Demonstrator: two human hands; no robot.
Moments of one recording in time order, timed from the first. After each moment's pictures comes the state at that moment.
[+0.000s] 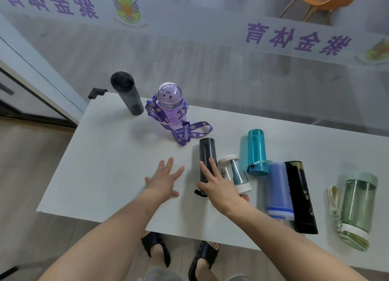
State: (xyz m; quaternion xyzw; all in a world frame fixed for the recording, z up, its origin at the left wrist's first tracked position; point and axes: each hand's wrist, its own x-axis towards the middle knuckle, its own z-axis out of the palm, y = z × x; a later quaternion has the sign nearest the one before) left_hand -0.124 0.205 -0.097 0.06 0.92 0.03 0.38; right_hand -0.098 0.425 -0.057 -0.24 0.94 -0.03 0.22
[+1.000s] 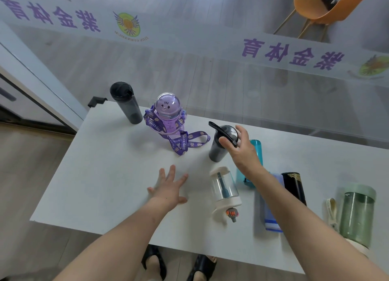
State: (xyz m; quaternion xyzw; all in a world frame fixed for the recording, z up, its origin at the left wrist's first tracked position) left_hand -0.129 0.236 -0.094 0.02 0.93 0.07 0.36; right_hand -0.201 0.481 0.008 0.12 0.84 -0.52 0.10
